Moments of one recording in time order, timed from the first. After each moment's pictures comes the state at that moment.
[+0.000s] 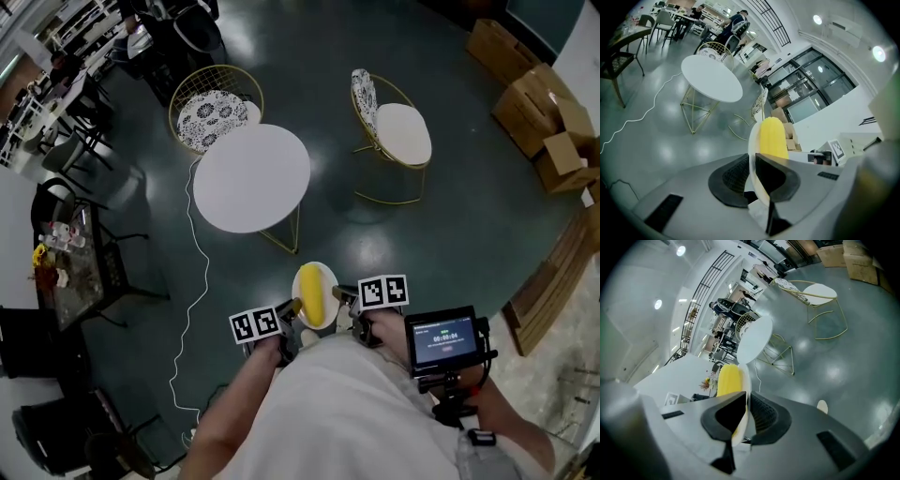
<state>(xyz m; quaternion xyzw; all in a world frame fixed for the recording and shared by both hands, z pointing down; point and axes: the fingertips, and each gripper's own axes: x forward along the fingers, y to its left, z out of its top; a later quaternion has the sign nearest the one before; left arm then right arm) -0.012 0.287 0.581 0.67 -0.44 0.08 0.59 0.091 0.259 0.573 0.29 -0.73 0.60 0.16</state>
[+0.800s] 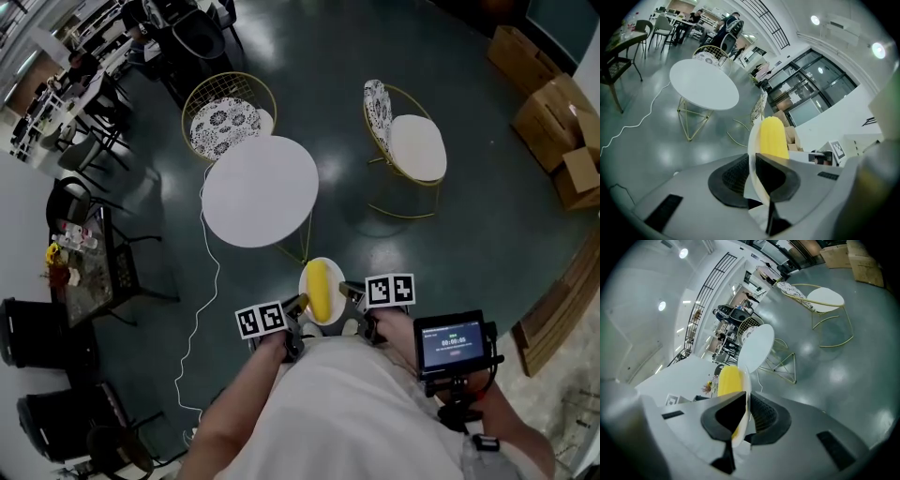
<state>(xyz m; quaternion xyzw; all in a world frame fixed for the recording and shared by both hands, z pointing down) 0.020 0.214 0.571 0.67 -0.46 0.08 0.58 0.123 0.182 0.563 0.28 -0.74 0.59 0.14</state>
